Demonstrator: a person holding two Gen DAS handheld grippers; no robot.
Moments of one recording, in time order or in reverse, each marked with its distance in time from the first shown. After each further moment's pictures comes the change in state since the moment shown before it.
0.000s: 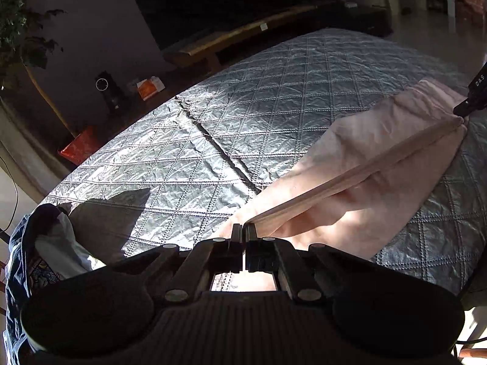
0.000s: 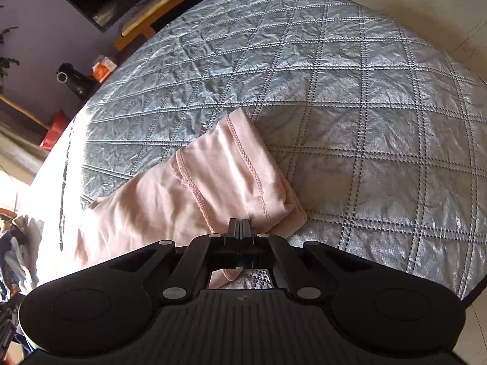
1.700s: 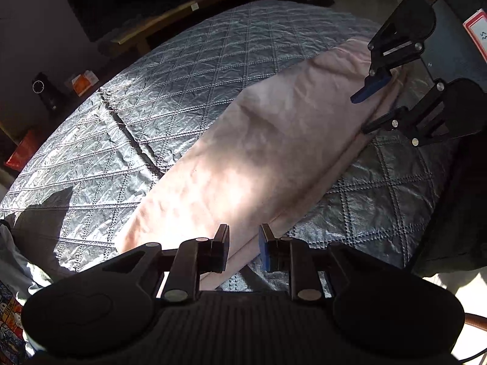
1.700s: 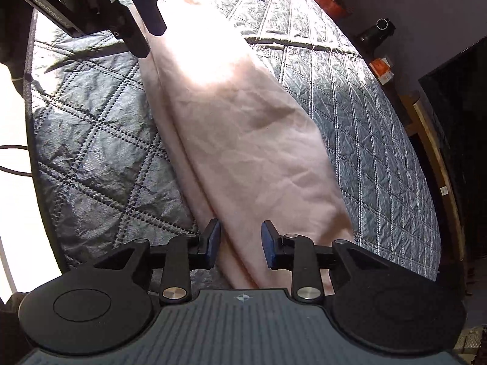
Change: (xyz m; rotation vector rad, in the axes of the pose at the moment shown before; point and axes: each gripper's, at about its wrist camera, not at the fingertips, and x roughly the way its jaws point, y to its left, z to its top) left arm 0.015 -0.072 -0.006 0.158 0.094 -0.202; right arm 0.004 0.170 -0.137 -1.715 0.041 -0.127
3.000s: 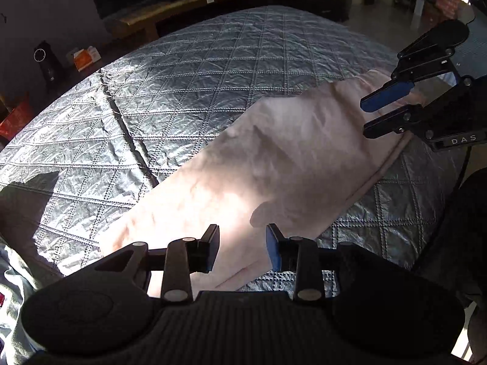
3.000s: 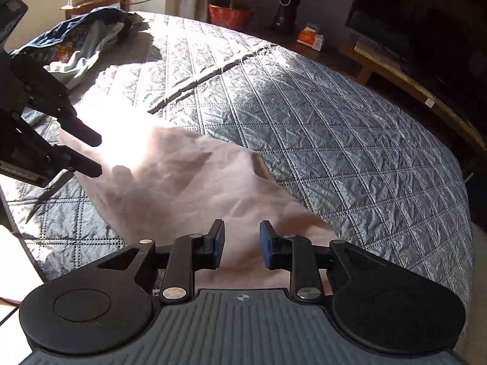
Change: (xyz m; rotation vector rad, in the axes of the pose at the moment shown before) left arm 0.012 0.017 0.020 -0.170 0.020 -0.067; right arm -0.003 -0.075 -0.016 0.587 -0.123 0.063
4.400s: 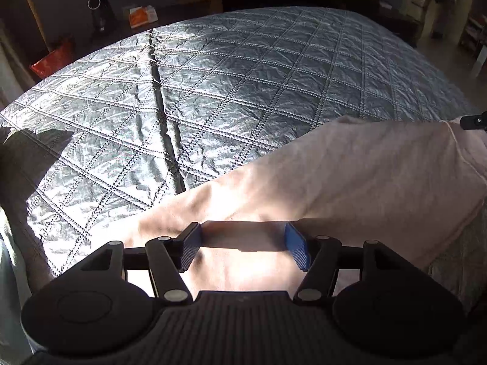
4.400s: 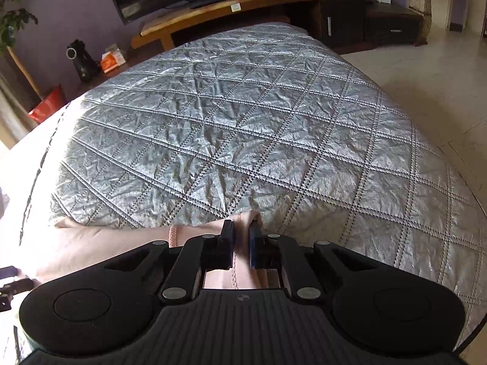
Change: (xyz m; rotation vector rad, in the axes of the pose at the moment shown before) left arm 0.046 0.028 0.022 -0.273 0.024 0.104; right arm 0.002 -0.145 -0.099 0.822 -0.006 -0.212
